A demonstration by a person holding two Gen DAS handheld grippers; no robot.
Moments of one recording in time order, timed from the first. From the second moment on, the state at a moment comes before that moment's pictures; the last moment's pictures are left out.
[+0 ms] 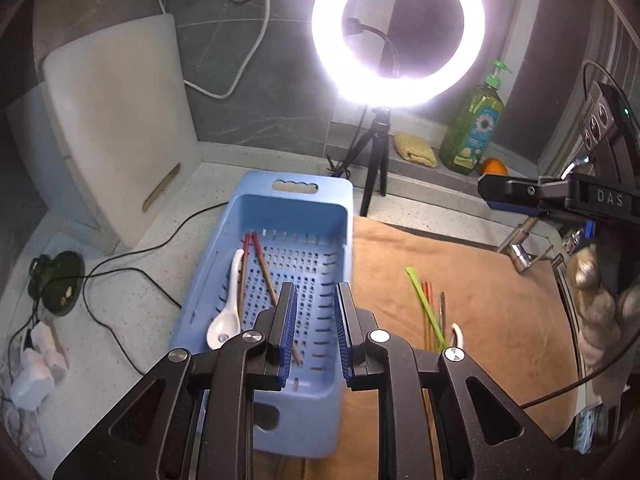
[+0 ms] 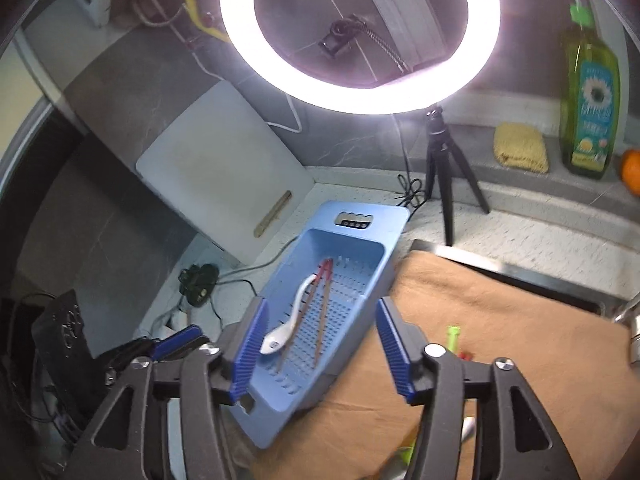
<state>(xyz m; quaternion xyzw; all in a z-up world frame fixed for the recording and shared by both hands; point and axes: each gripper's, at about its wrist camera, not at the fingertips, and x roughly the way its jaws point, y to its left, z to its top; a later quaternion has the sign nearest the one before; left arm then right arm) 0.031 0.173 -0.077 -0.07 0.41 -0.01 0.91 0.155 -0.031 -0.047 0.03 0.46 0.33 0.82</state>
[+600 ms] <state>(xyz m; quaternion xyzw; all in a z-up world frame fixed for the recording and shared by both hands) -0.032 0.069 -0.138 -0.07 0.47 -0.08 0.88 0.142 -0.128 -0.093 0.02 0.50 0.32 0.81</state>
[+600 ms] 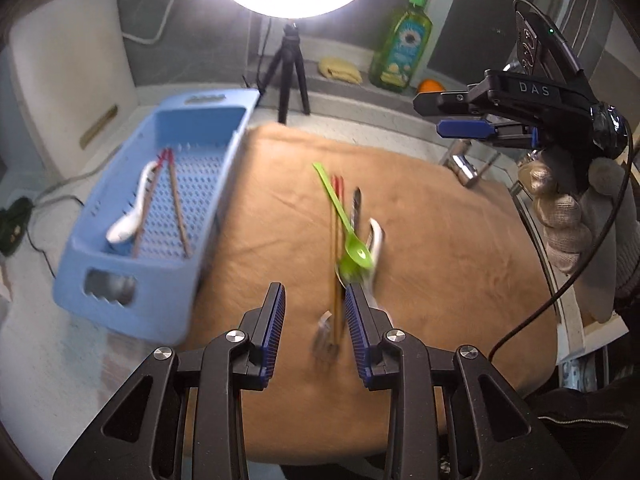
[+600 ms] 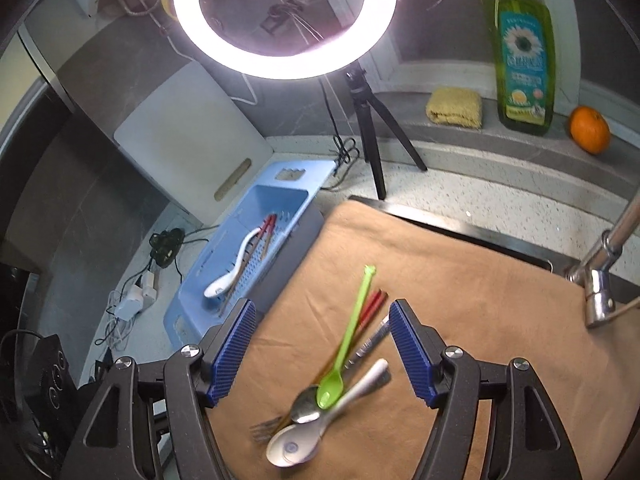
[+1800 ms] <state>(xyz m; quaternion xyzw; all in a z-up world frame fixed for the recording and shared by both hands) -0.035 0.032 -0.172 -0.09 0.50 -0.09 0.86 0.165 -0.131 -0.195 0.12 0.63 0.30 0.71</state>
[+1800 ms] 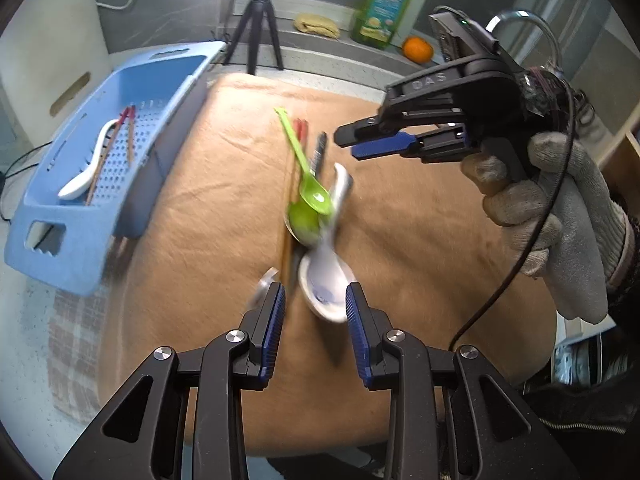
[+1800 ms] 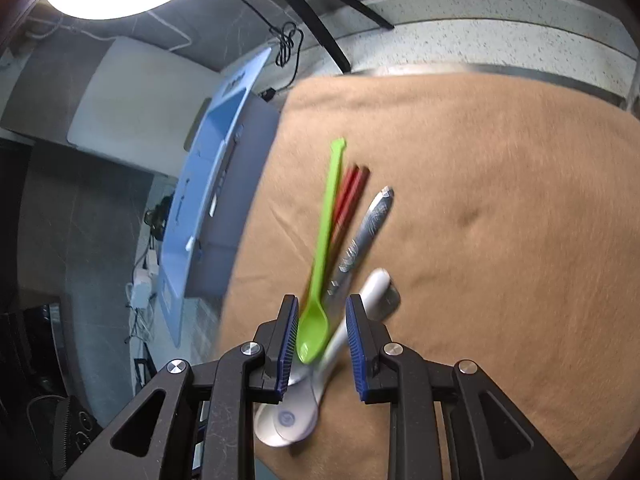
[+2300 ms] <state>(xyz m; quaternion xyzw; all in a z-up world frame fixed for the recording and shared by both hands) 0.010 0.070 -0.172 -0.11 0.49 -0.10 0.86 0.188 -0.079 -0.213 0.02 0.65 0.27 0.71</state>
